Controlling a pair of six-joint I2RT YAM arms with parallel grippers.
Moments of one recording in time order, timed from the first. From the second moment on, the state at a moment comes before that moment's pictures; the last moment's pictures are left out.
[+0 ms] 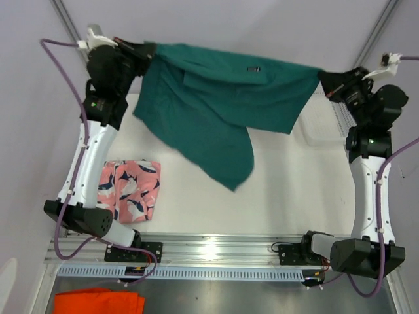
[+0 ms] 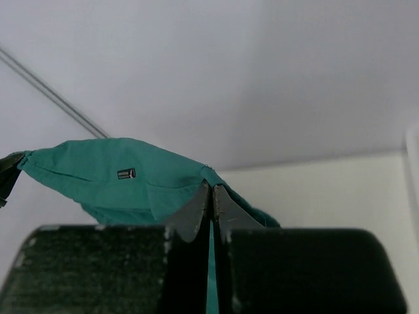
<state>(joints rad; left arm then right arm) -0.21 1.46 1.76 -0.29 -0.07 -0.98 -0.16 1.17 1.33 0.00 -0.49 0.66</state>
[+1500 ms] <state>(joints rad) -0.21 0.96 0.70 0.04 -0.08 -1.00 -0.18 0.48 0.58 -0.24 -0.43 0.73</state>
